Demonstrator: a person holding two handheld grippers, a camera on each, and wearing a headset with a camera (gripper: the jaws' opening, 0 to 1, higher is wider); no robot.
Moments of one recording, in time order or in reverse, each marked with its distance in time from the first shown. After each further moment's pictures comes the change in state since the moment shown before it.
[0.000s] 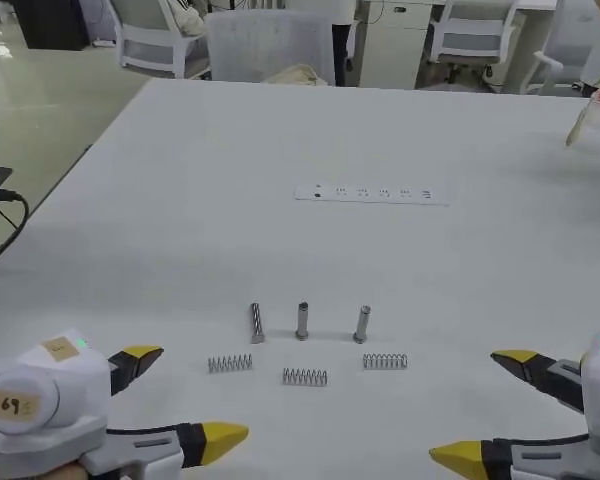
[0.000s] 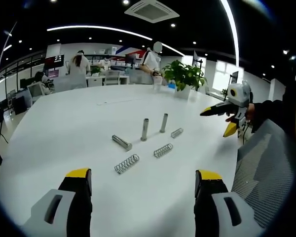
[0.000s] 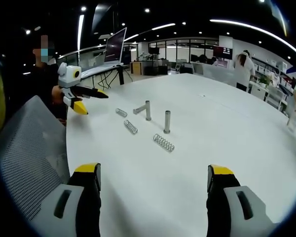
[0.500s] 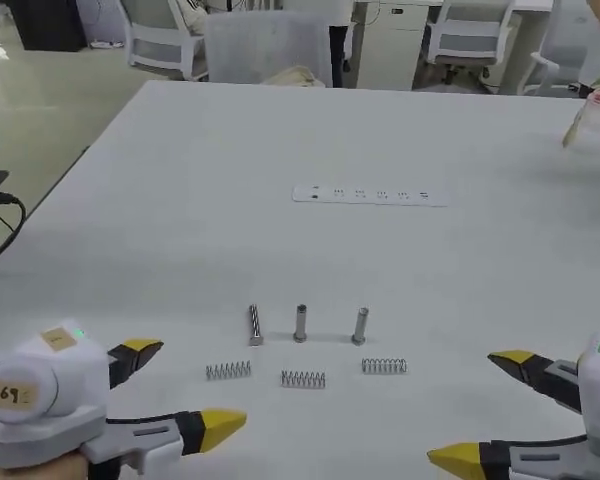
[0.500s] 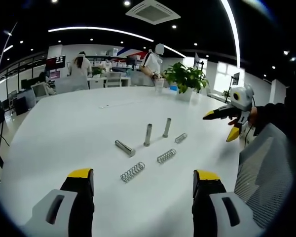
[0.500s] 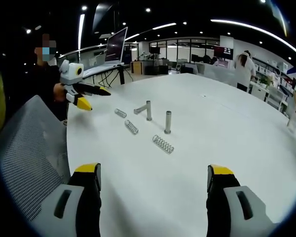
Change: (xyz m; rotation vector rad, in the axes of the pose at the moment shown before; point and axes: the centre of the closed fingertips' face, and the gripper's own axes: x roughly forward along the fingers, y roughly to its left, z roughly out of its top) left arm 0.004 0.007 0.014 0.000 -0.015 0.013; right arm -0.001 0.001 0.001 -0.005 0.003 0.001
